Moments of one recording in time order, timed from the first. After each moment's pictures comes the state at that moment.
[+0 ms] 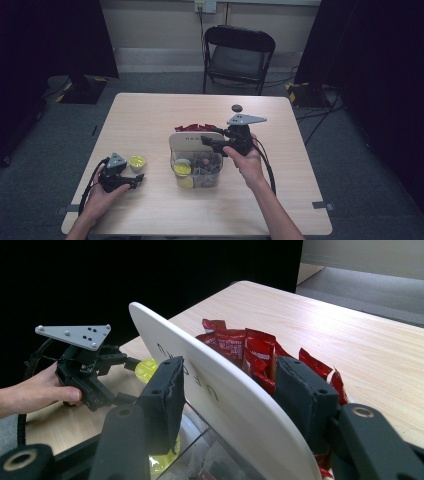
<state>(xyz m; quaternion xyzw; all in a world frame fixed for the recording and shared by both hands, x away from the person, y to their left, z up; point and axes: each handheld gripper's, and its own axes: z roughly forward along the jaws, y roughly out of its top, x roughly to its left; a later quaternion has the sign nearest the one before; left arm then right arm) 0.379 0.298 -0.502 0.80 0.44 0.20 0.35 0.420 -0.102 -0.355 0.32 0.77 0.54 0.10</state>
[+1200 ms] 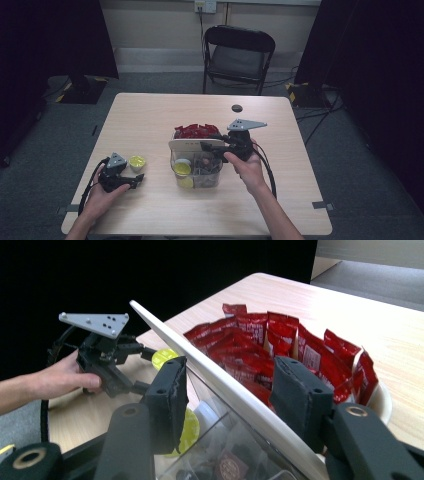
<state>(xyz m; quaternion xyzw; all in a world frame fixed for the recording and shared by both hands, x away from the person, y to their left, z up) 0.379 0.299 -0.502 0.80 0.44 0.20 0.35 0.408 -0.103 -0.361 0.31 0.78 0.54 0.08</state>
